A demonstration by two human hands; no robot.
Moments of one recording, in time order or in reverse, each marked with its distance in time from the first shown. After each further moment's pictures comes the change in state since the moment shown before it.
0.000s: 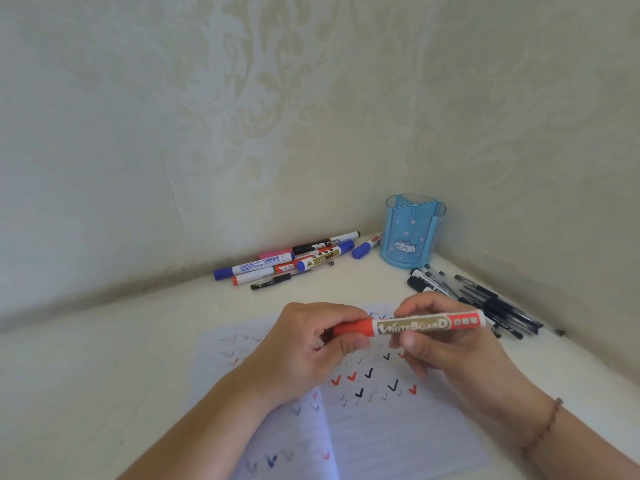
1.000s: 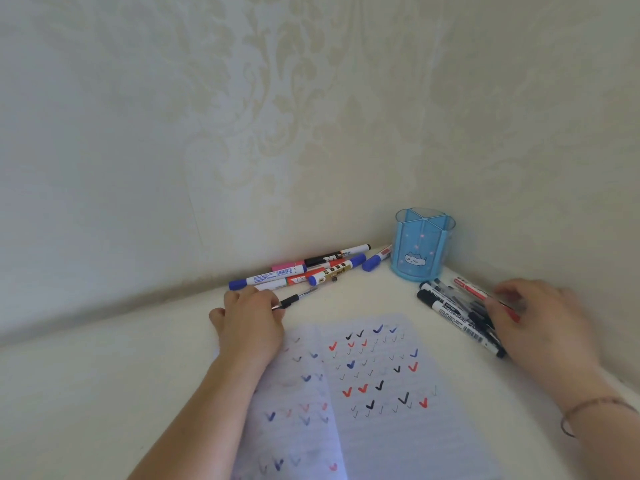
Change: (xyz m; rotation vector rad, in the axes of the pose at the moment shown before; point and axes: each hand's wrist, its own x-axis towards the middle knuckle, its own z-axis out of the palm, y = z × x) left_hand 0.008 -0.049 -0.042 0.859 0.143 -0.839; right_hand 0.016 0.007 -0.091 -1.432 0.659 0.101
